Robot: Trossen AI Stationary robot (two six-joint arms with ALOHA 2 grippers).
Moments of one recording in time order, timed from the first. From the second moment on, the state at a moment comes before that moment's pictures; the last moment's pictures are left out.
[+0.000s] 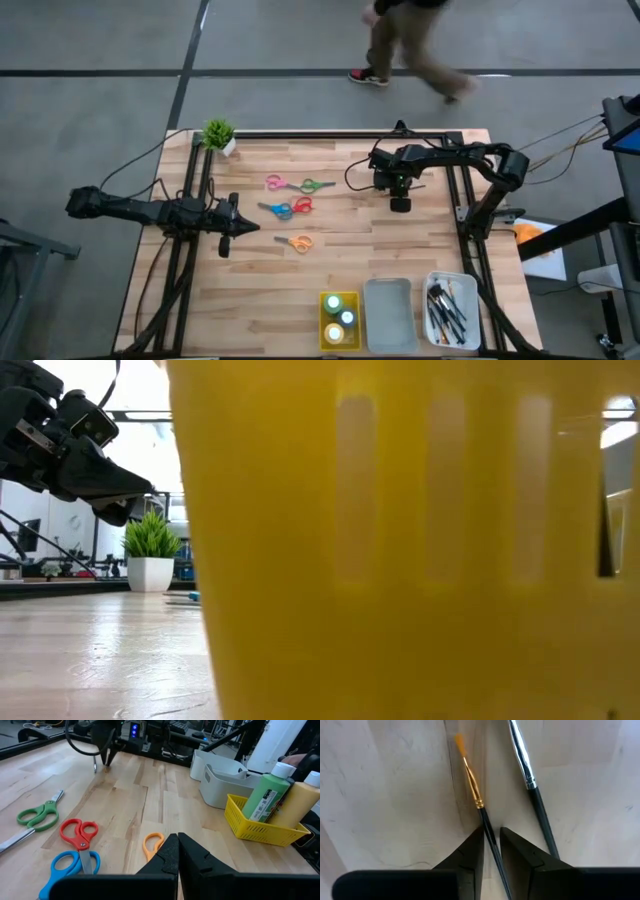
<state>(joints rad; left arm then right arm) -0.12 0.27 0.00 0.02 -0.06 -0.26 -0.51 1.72 0.93 -0.79 0.08 -0.40</state>
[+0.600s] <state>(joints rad) -0.12 0.27 0.00 0.02 -0.06 -0.26 -0.51 1.73 0.93 -0.78 0.07 -0.40</state>
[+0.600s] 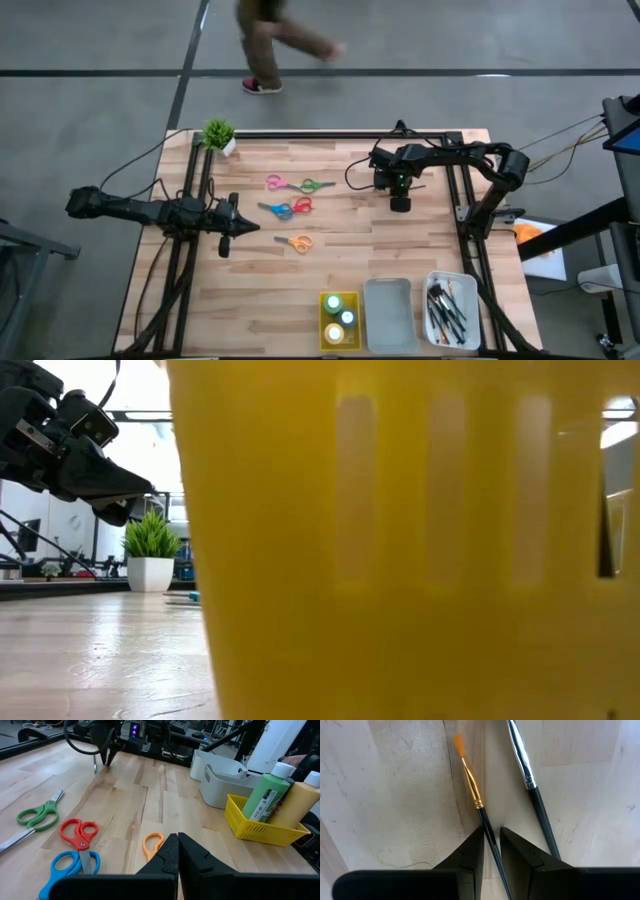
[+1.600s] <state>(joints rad) -0.12 0.27 0.00 0.02 -0.06 -0.26 -0.49 1.61 0.93 -0.80 0.01 -0.35</state>
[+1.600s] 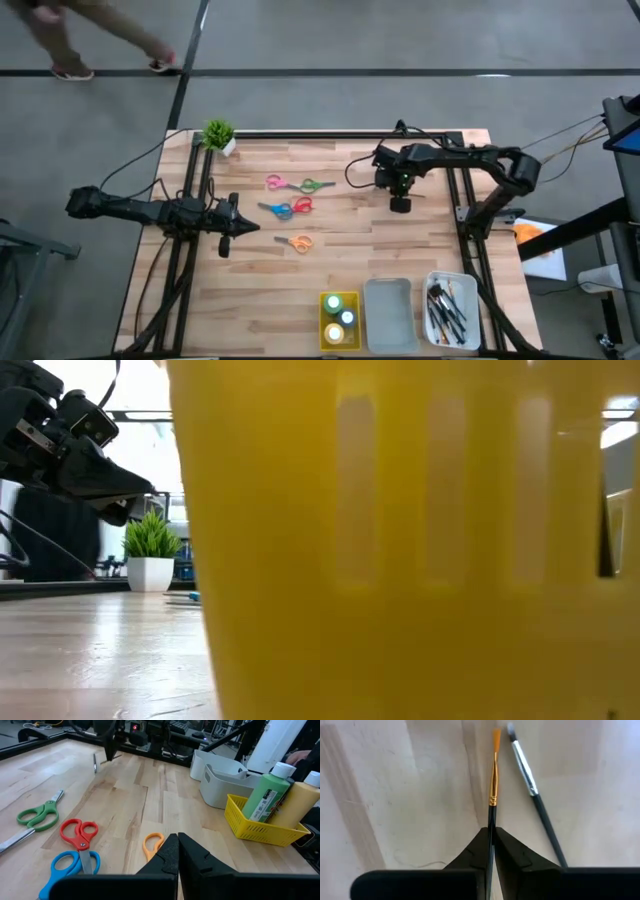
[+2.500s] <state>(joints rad) -0.12 0.27 0.00 0.02 -0.06 -0.26 -0.12 1.23 0.93 -0.96 0.01 0.75</state>
